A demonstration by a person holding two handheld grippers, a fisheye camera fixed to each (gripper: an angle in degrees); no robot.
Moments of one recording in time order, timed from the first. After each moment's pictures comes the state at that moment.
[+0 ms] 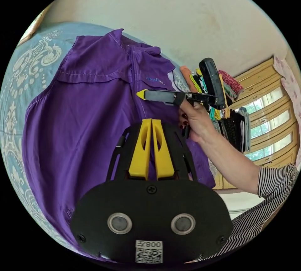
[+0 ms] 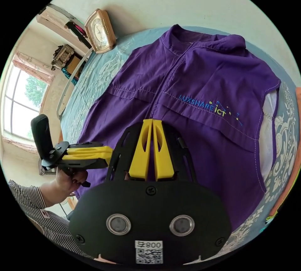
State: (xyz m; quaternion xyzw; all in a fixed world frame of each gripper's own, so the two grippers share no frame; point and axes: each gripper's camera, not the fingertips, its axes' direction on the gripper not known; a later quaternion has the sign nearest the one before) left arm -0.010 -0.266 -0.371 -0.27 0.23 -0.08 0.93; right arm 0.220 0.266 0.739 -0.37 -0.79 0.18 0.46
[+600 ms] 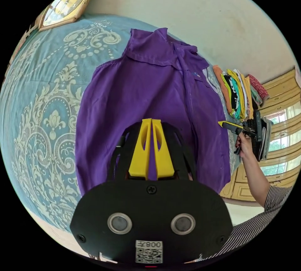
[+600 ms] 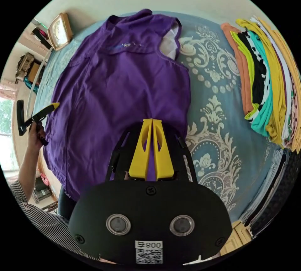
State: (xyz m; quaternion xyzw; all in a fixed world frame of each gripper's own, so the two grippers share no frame) left arm -0.046 -0.227 -0.420 -0.34 0.12 -0.14 0.92; right arm 0.317 0.385 0.685 -0.49 -0.66 0.15 0.55
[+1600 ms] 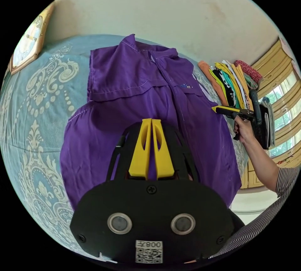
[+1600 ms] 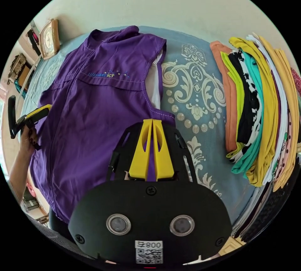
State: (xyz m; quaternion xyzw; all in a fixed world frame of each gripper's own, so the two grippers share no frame) left arm 0.015 -0.287 -0.388 -0.24 0.13 -0.03 0.96; right arm 0.249 0.342 0.691 -0.47 -0.61 0.15 0.62
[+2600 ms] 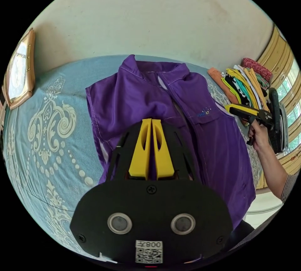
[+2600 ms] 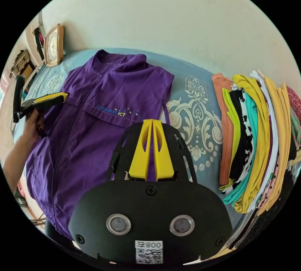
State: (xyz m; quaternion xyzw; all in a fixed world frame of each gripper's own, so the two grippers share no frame) left arm 0.026 -0.348 -0.323 -0.25 0.10 0.03 0.96; right arm 0.219 0.293 0.692 -0.40 -0.60 0.17 0.67
